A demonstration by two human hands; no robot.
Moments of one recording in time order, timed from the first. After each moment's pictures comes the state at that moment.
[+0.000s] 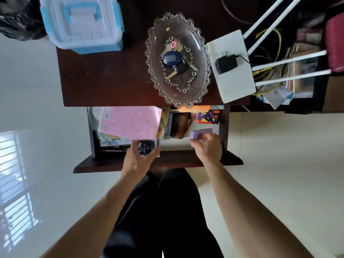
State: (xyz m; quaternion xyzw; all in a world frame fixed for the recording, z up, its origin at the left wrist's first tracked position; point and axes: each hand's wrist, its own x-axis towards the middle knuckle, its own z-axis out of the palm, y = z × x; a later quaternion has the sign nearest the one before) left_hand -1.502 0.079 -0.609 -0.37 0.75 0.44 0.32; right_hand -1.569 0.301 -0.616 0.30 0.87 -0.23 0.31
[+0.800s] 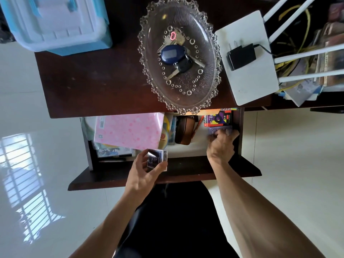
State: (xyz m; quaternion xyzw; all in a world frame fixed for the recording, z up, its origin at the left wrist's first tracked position) left_hand -1.491 0.085 -0.641 -0.37 0.68 0.54 0.34; right_hand -1.578 0.317 -0.698 0.31 0.91 -0.11 0.25
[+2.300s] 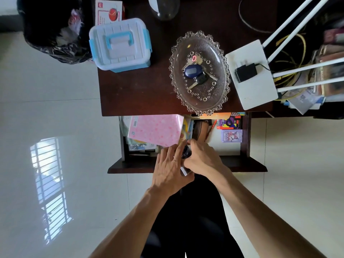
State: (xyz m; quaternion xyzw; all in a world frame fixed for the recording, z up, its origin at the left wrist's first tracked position) left_hand -1.508 0.102 -0.551 -0.04 0.92 0.25 0.29; right_hand -1.582 0.224 -0.543 0.00 0.85 -0.20 0.49
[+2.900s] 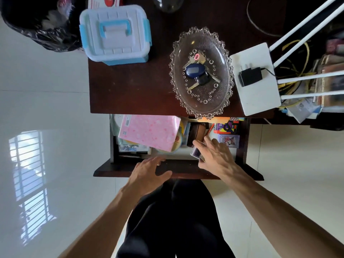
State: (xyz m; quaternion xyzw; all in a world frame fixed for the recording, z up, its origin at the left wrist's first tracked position) left_hand -1.497 0.043 -0.600 -0.13 0.85 0.30 0.41; right_hand -1.590 0.279 -0.612 -0.24 0.89 0.04 0.39
